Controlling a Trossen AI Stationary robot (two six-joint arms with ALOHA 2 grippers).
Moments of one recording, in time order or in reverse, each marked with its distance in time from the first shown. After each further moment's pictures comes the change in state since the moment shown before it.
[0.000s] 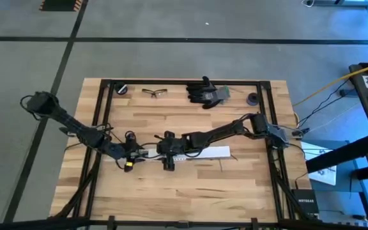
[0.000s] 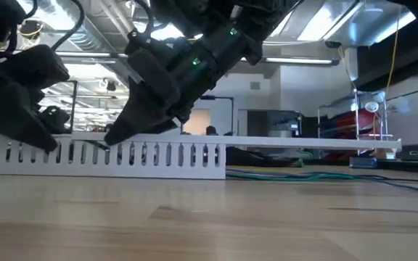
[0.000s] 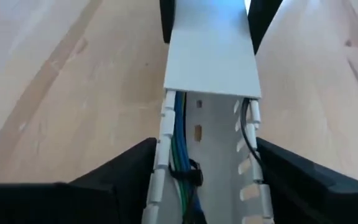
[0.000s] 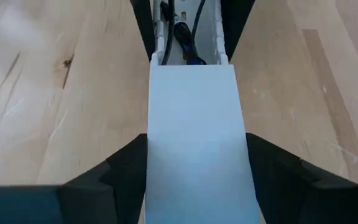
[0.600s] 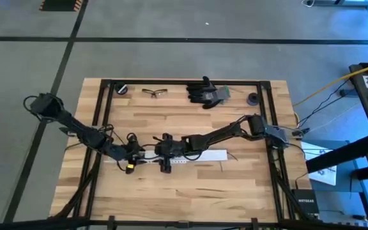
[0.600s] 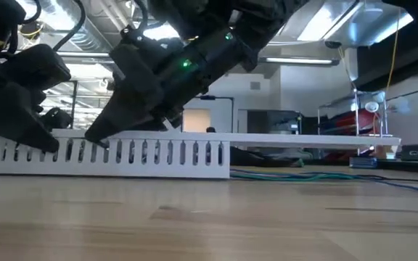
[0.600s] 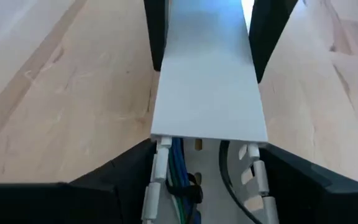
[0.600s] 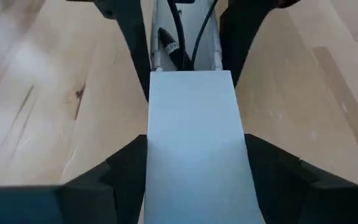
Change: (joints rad) left arm 0.000 0.114 0.004 0.157 0.011 0.024; right arm 0.000 0.037 0.000 0.147 0.028 0.058
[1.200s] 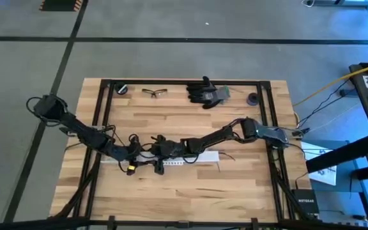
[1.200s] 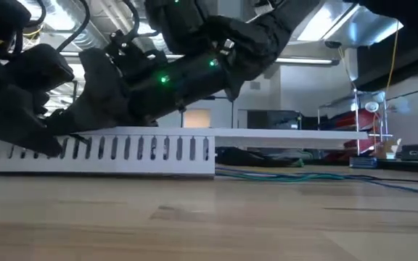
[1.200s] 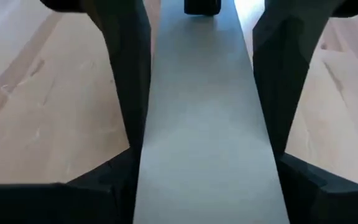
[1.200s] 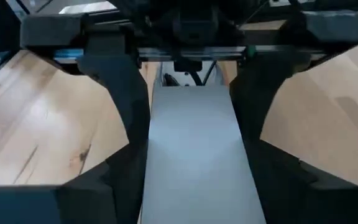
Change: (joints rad) left arm 0.026 0.082 0.007 0.109 0.017 0.057; right arm -0.001 0.106 0.019 0.300 -0.013 0.014
